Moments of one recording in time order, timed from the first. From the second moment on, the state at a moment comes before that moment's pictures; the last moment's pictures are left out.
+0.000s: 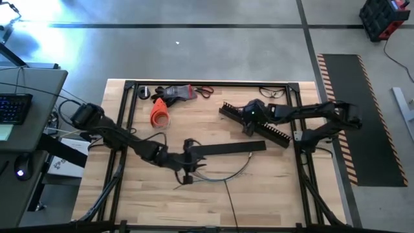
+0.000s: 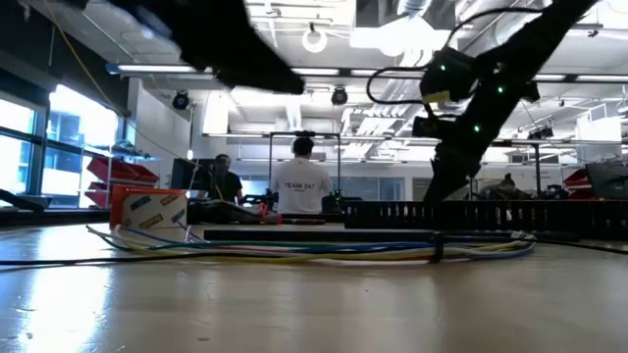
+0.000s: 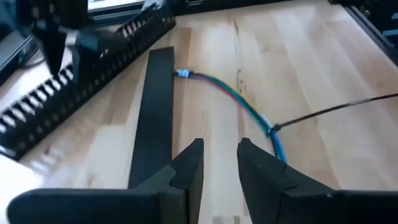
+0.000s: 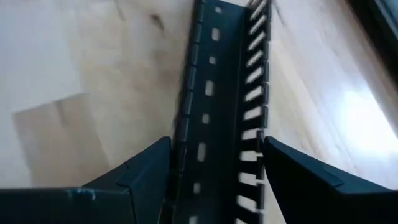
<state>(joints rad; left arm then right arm) -0.40 1.58 0.87 0.15 -0.44 -0.10 -0.34 1.42 0.62 -0.19 0.19 -0.07</state>
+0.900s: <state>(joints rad) -0.45 1.59 0.67 0.48 -0.57 -0.18 -0.18 1.45 0.60 0.09 0.00 -0.08</state>
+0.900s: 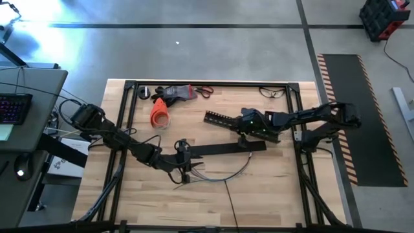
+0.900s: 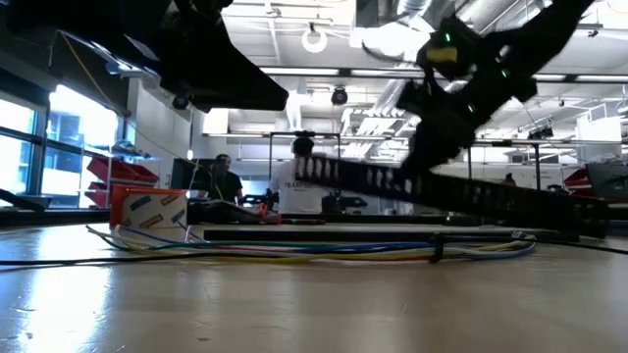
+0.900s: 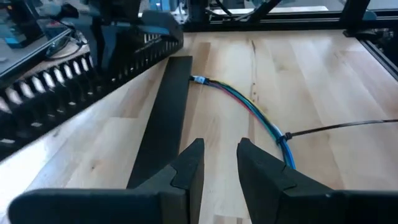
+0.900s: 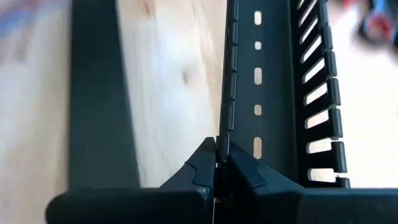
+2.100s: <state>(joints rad) -0.63 1.41 0.68 0.24 -0.86 -0.28 0.07 1.89 1.26 -0.46 0.05 -0.07</state>
